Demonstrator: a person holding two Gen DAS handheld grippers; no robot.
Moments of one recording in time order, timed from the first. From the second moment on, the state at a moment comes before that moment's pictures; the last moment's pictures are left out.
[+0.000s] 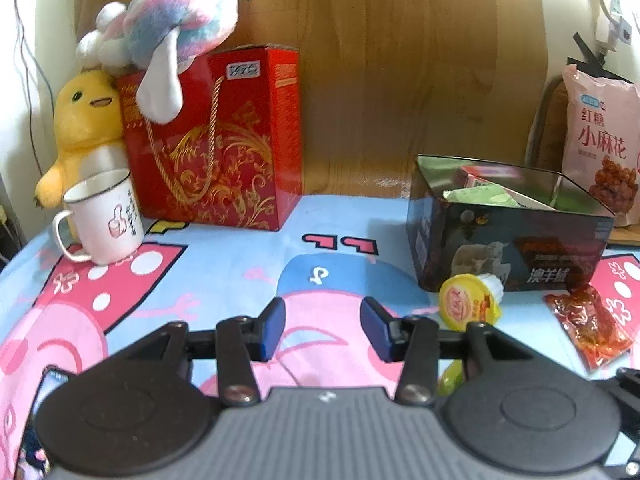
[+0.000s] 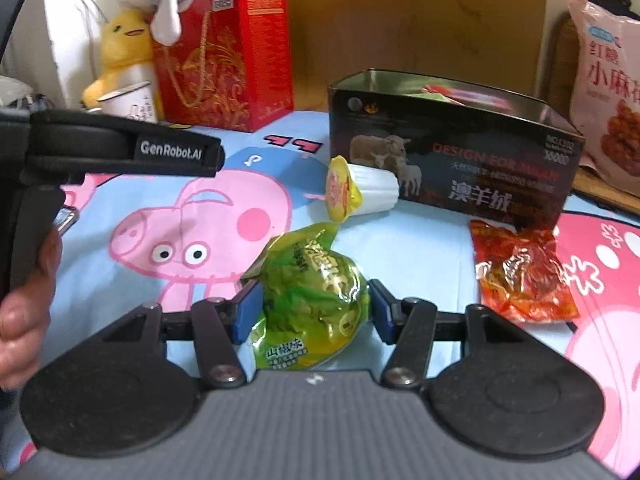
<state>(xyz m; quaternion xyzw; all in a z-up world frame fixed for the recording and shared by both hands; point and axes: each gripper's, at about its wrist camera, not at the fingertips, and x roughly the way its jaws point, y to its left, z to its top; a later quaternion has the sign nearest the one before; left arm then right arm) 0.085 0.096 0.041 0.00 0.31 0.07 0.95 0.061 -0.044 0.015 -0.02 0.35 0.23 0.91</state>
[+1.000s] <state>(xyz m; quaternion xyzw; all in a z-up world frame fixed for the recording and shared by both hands) 0.083 0.106 0.008 -0.03 0.32 0.09 0.94 0.053 -0.071 0.017 0.04 0.35 0.10 0.93</state>
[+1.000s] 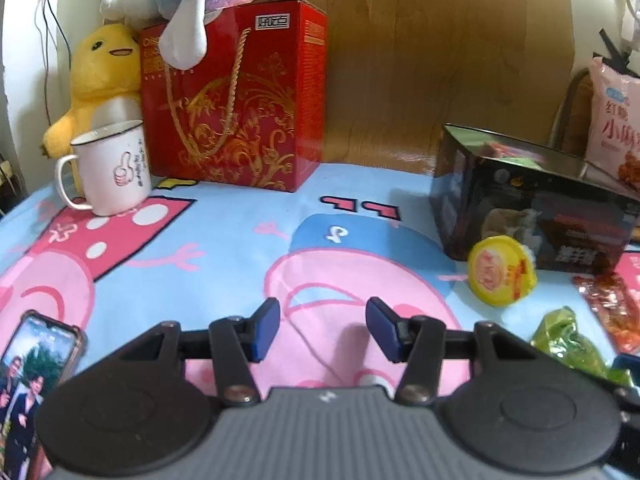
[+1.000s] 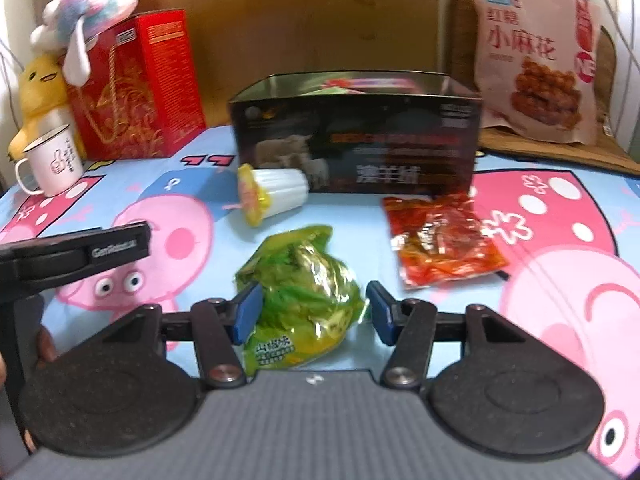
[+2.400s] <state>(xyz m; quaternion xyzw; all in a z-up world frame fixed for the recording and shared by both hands) 0.073 0.023 0.011 -0.02 0.34 -0.02 0.94 0.053 -0.143 0.010 0.08 0.35 0.03 0.93</state>
